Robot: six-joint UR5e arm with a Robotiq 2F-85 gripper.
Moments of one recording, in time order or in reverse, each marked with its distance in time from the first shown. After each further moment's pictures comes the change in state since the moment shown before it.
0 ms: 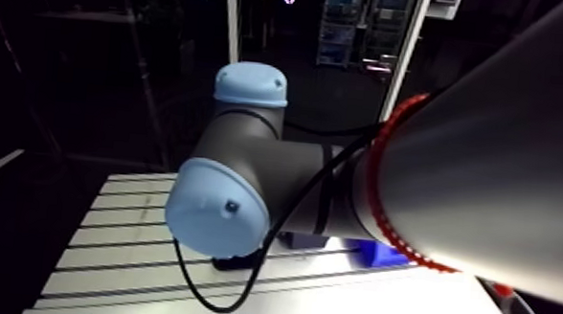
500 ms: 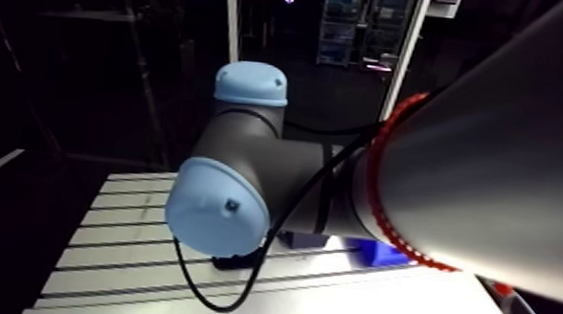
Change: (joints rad) arm 0.000 0.003 -0.002 0.000 0.000 -0.001
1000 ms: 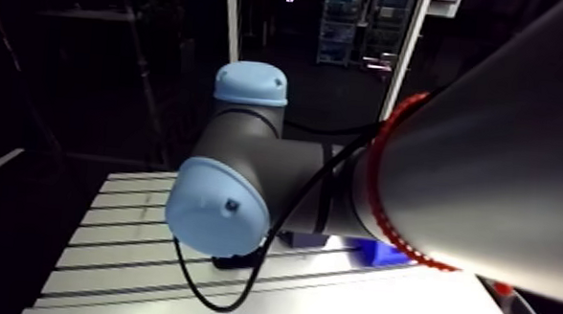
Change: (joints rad) arm 0.000 0.003 0.000 0.000 0.000 -0.001
